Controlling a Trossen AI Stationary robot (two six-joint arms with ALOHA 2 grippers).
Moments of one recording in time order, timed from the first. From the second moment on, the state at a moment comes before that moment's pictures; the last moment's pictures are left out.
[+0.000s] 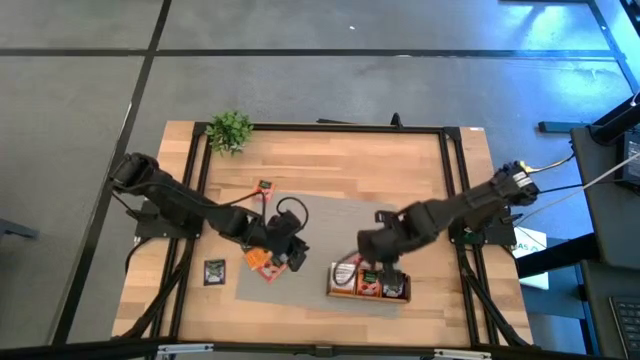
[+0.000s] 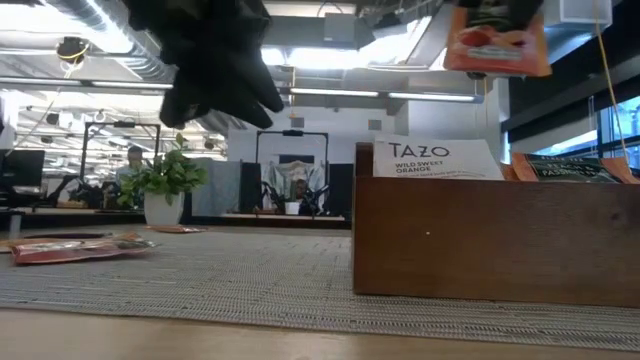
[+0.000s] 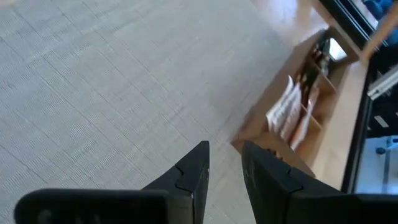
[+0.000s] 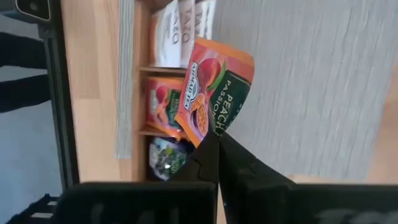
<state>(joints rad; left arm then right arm) -0.34 1.52 0.92 -0.18 -0.30 -1.02 0.40 1.67 1.57 -1.22 0.00 0.42</state>
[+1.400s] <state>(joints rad) -0.28 1.52 0.92 -0.18 -0.19 -0.76 0.57 1.98 1.57 -1.11 0.00 0.51</state>
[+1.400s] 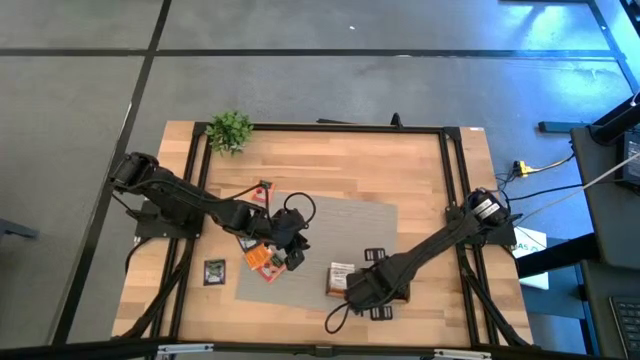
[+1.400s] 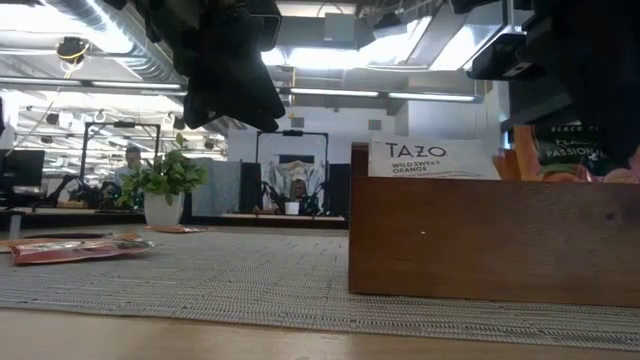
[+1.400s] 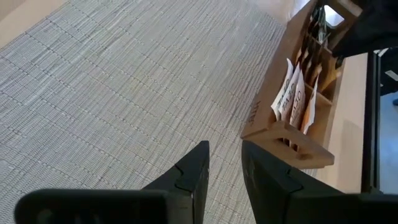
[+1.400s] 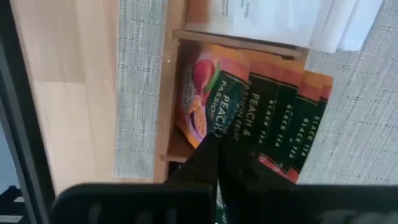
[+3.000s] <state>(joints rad) -0.27 1.52 0.92 -0.13 -0.21 -0.74 0.53 1.70 1.57 -0.98 0.11 0.57</state>
